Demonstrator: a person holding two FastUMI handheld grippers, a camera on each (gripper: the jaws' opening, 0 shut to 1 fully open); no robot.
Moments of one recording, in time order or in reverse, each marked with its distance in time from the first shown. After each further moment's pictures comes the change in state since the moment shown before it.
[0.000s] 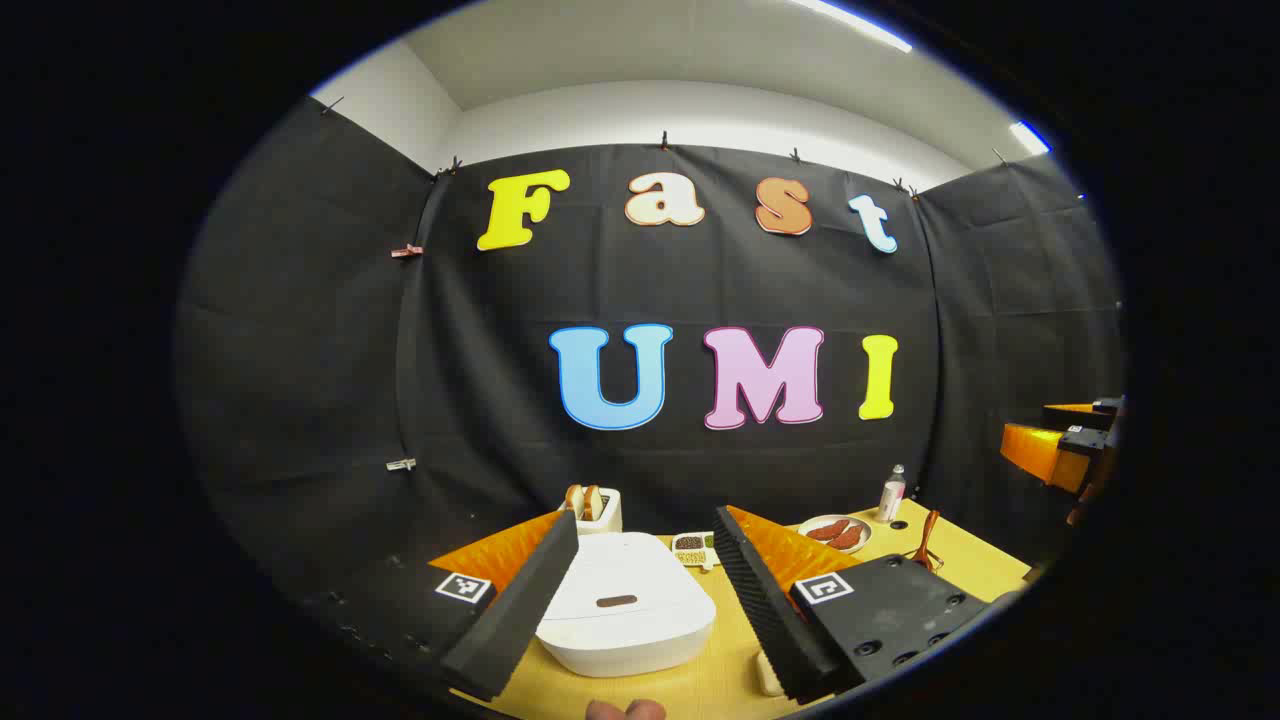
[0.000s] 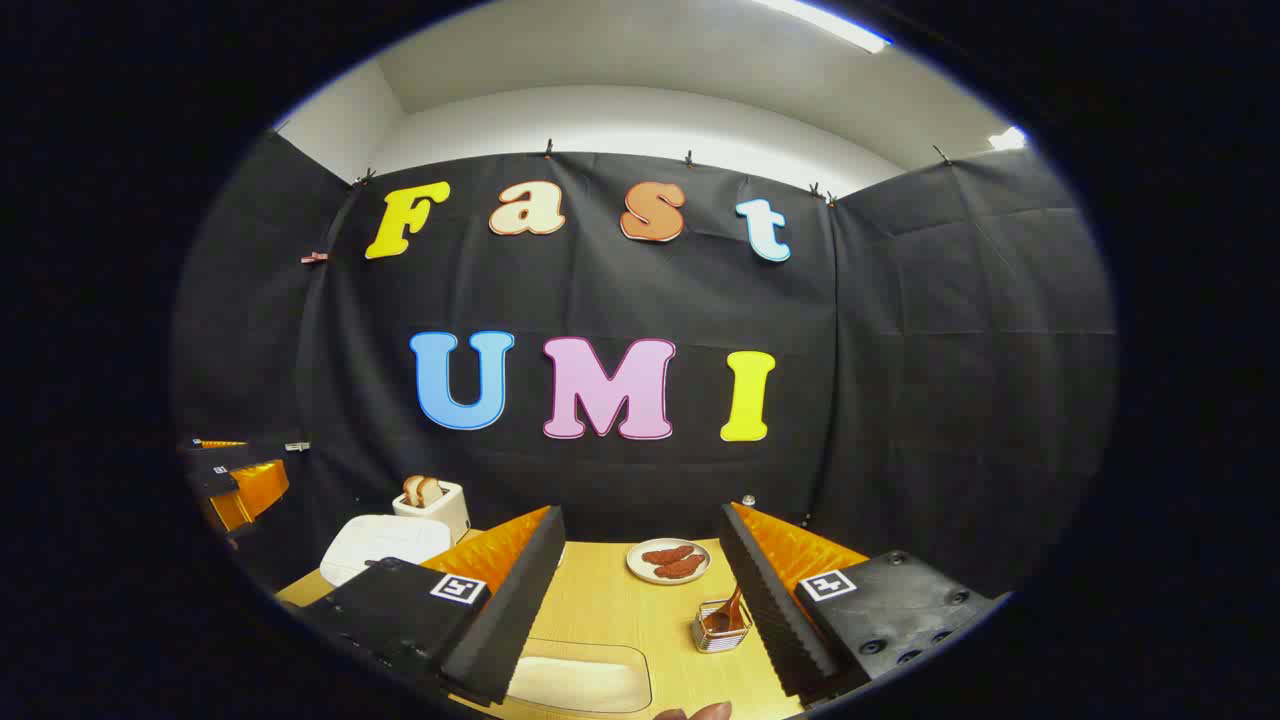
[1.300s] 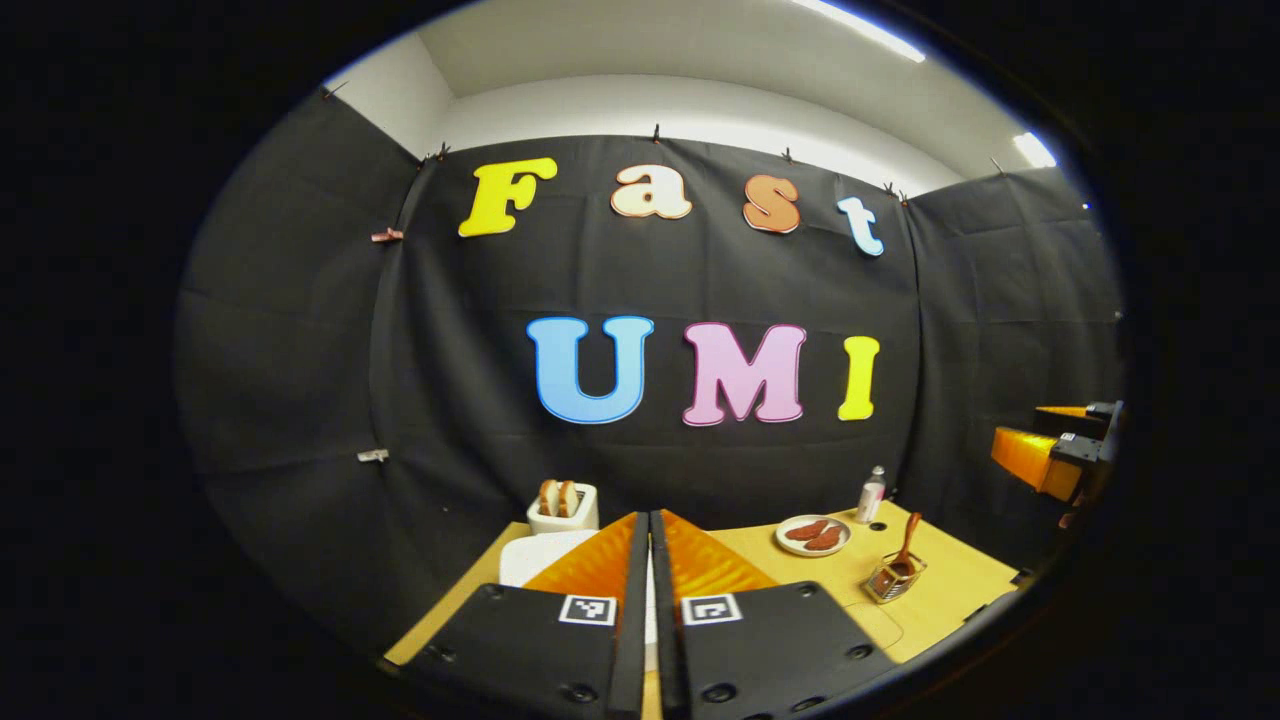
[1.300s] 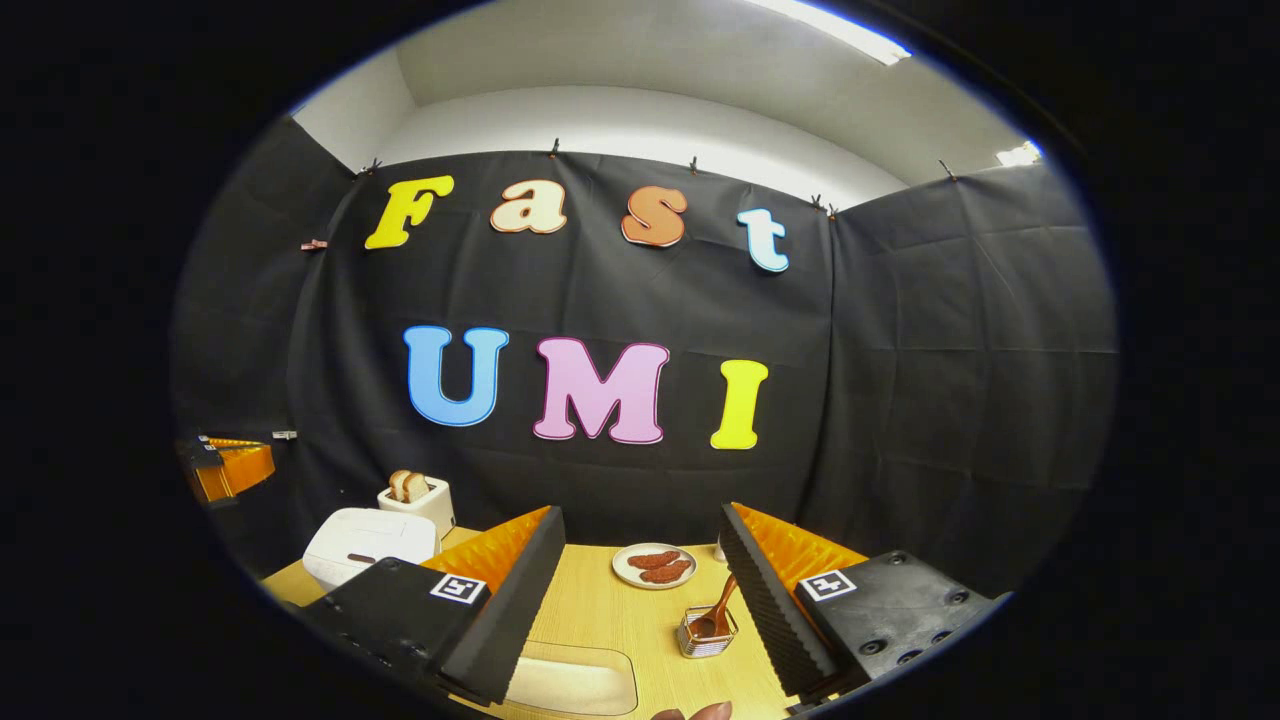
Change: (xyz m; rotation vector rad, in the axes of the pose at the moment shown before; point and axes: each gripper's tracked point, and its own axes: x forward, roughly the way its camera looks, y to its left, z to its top) left arm 0.014 -0.013 -0.011 -0.065 0.034 -0.106; right arm 0.006 -0.001 -0.001 -0.047 -0.018 -0.026
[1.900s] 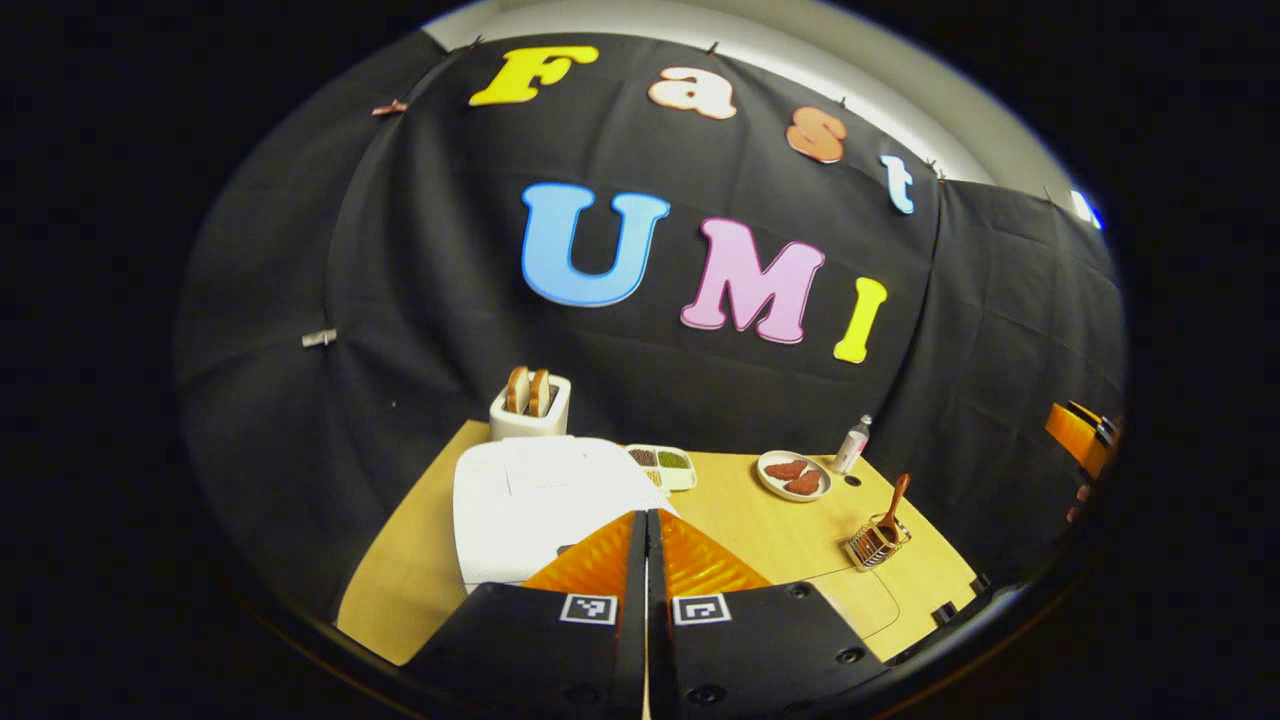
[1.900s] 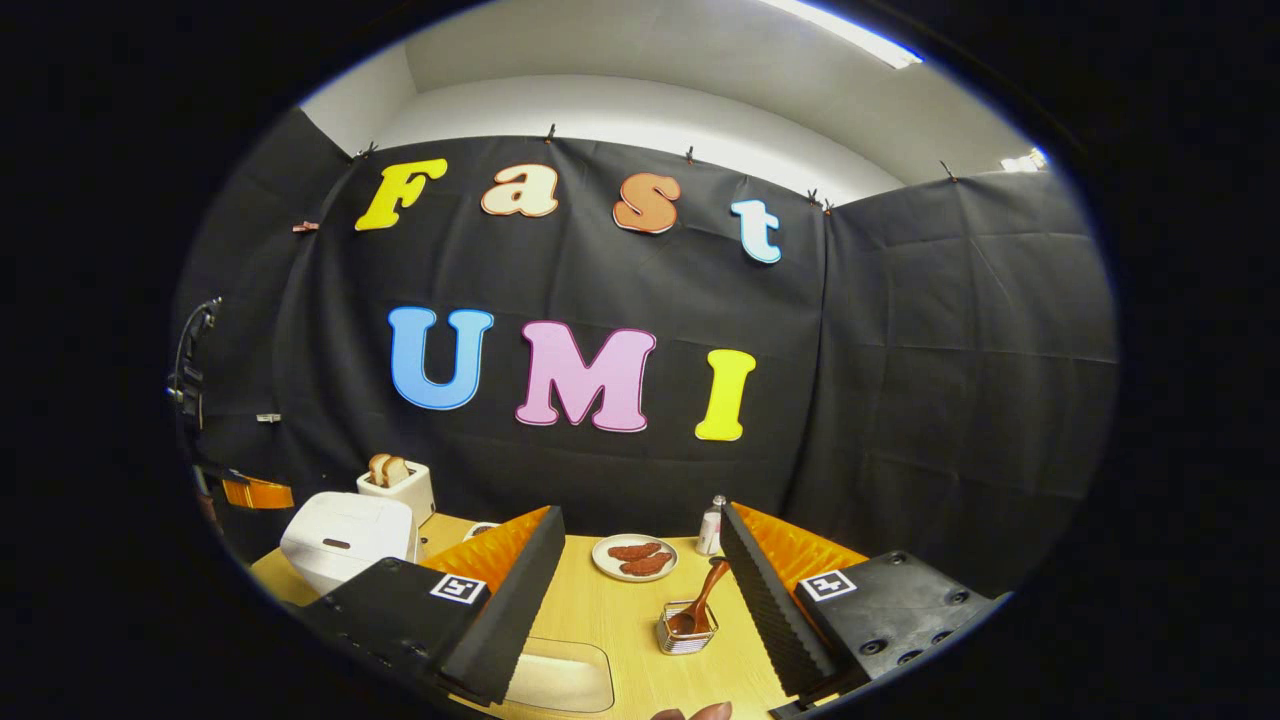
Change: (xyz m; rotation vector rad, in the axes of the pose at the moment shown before) left arm 0.077 0.061 -0.112 -0.185 0.324 -0.081; right arm 0.011 -0.019 -0.019 -0.033 0.040 -0.039
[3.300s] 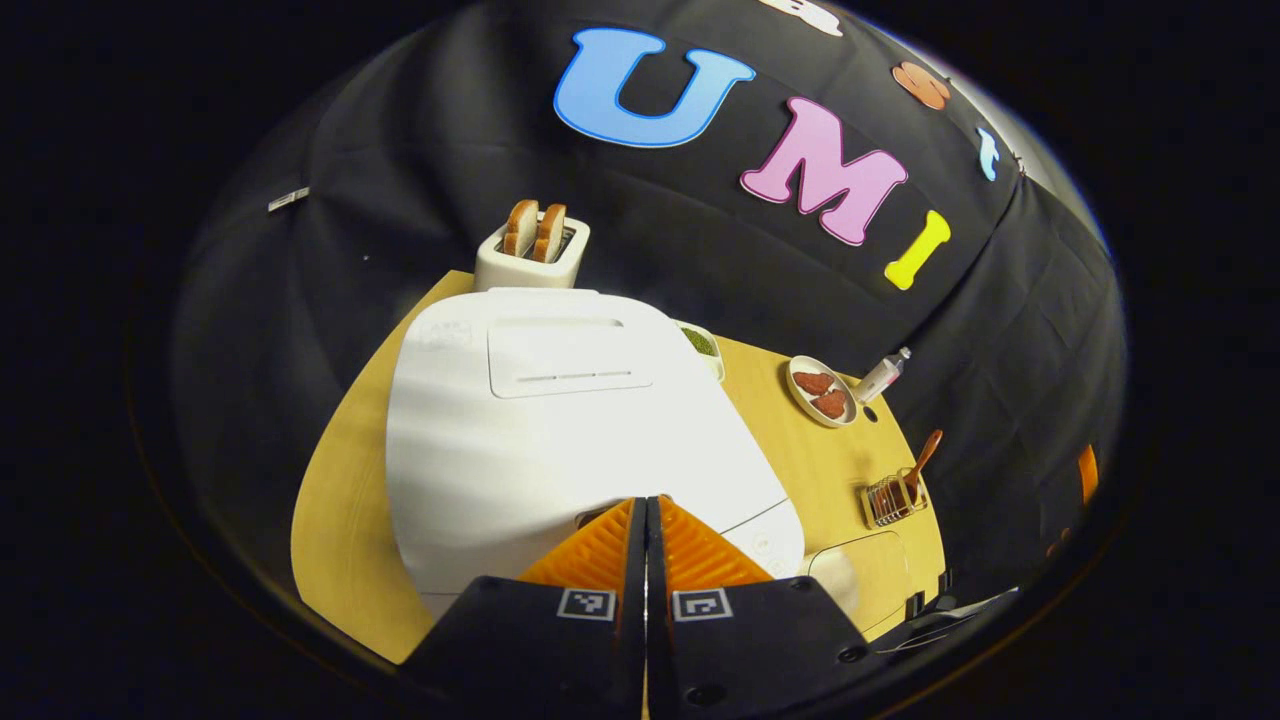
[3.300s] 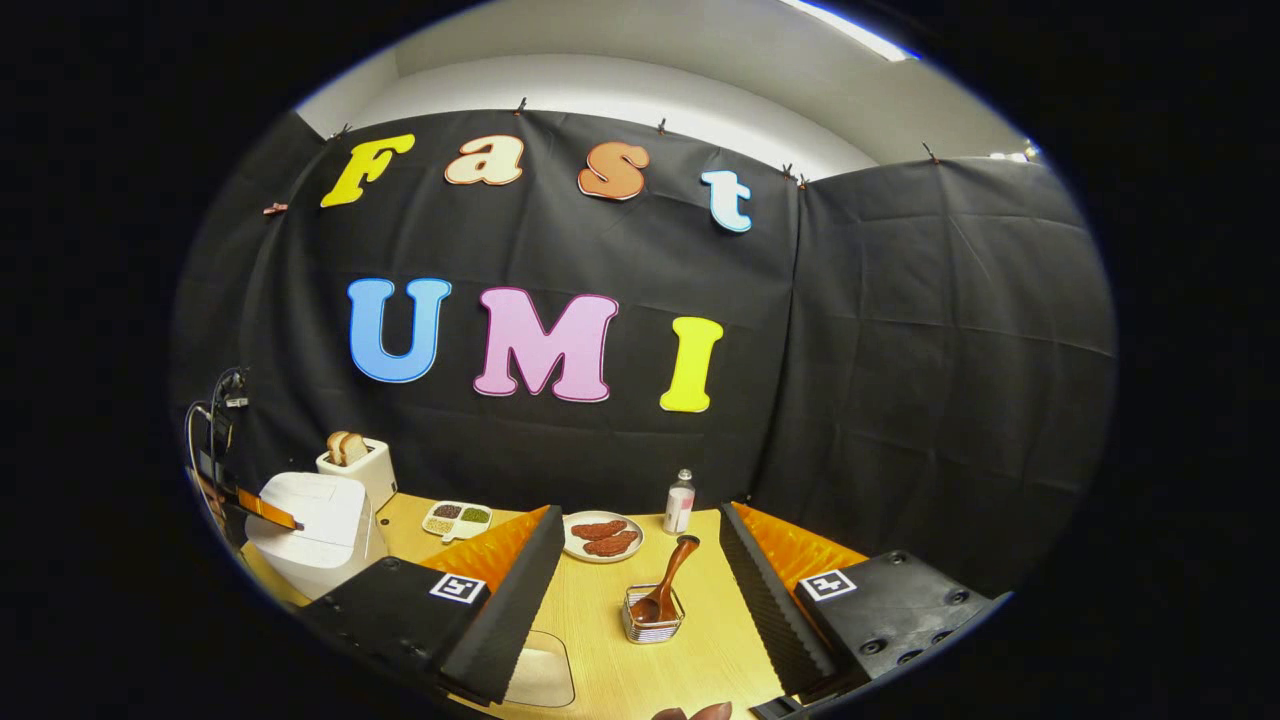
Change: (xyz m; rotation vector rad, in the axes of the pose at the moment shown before) left arm 0.090 0.046 -0.075 -0.132 0.380 -0.017; right arm 0.021 -0.038 -0.035 0.000 0.075 -0.079
